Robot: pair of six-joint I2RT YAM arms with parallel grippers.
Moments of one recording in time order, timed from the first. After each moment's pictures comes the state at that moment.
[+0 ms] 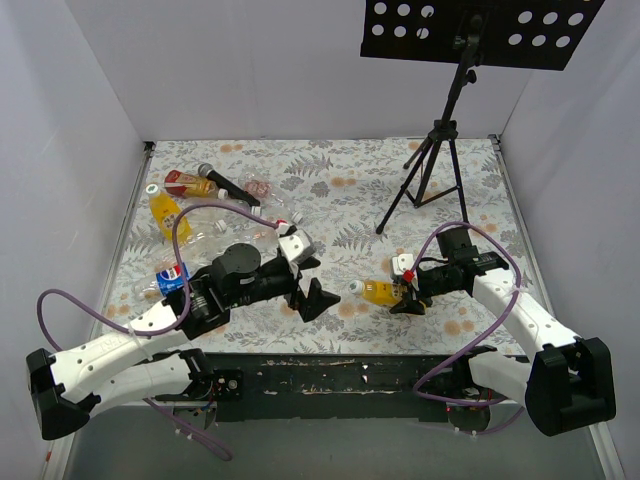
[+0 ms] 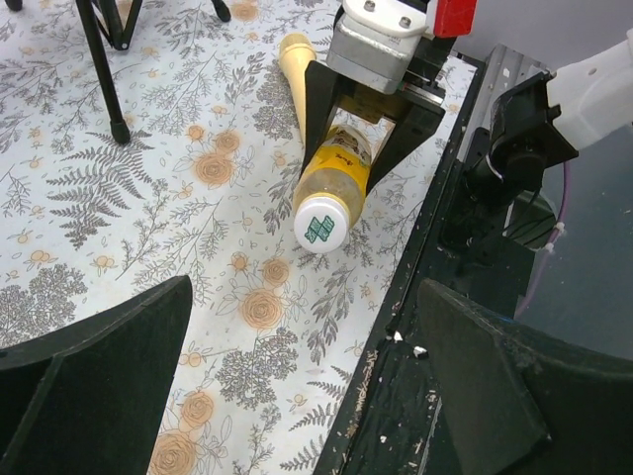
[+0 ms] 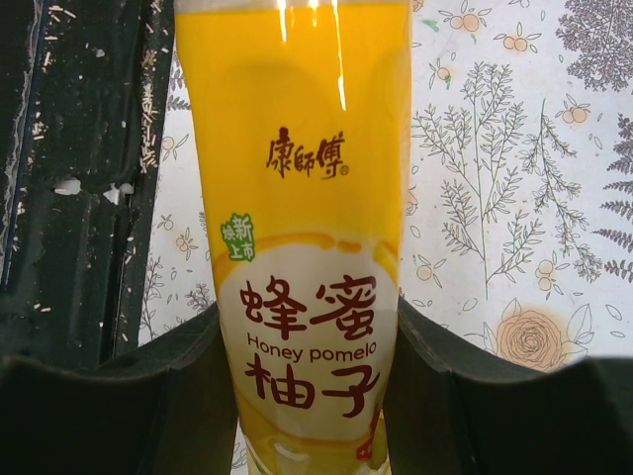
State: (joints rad) left arm -1.00 0.87 0.81 -0.17 0.18 -0.14; right arm 0.28 1.10 0.66 -0.77 -0.98 -1.20
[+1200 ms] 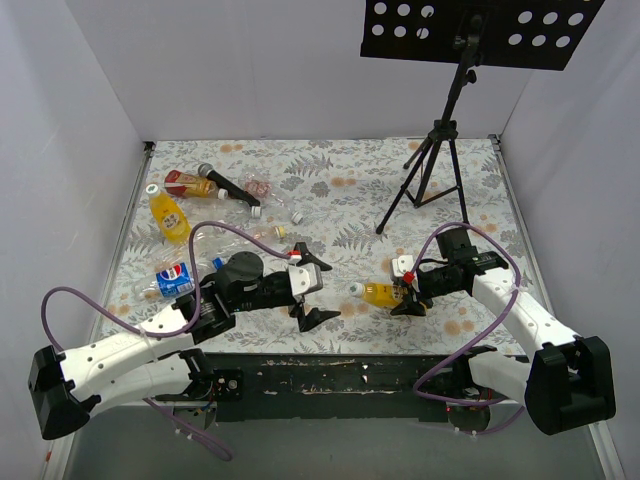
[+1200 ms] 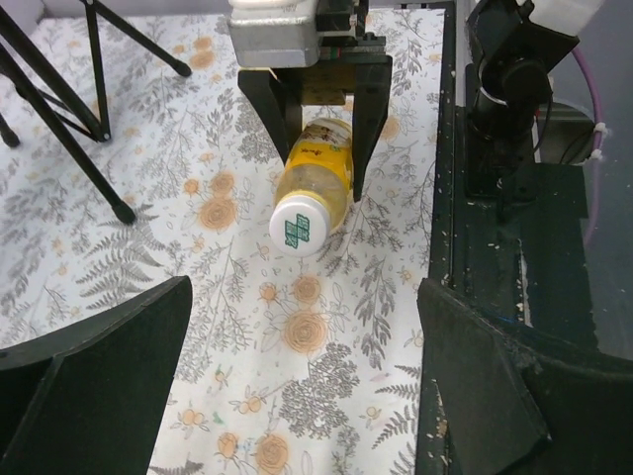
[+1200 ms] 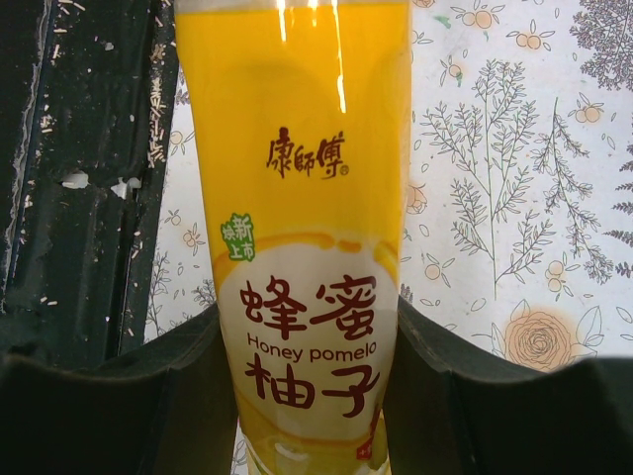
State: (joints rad) left arm -1.00 0.87 0.68 0.00 0.36 0.20; right arm 0.28 1.10 0.66 -0.80 -0.98 -1.24
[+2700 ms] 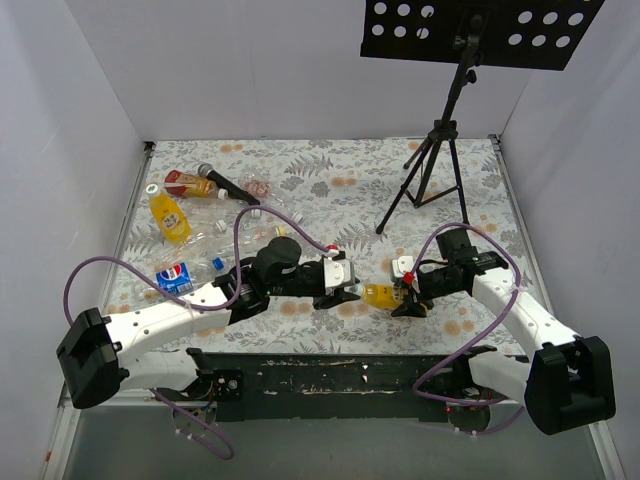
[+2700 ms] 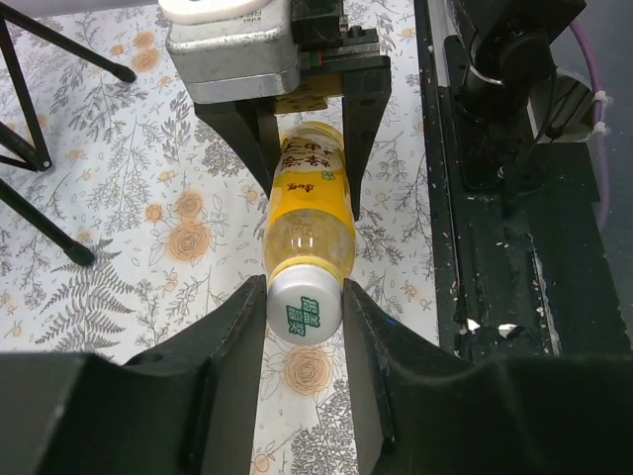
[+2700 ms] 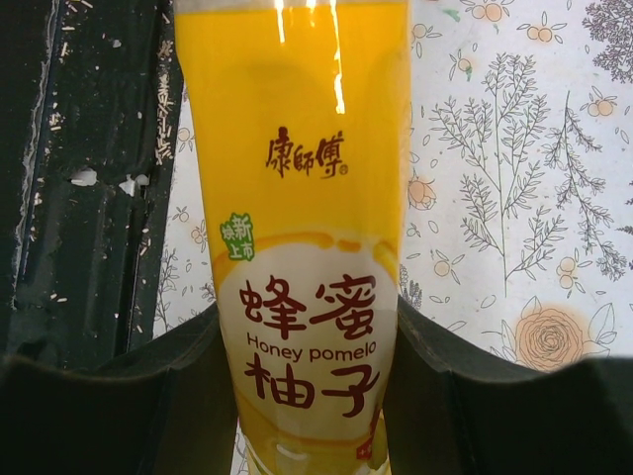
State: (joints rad) left arm -1.00 1.17 0.78 0.11 0.48 0.29; right arm 0.28 1.10 0.66 -0.82 -0.98 -1.24
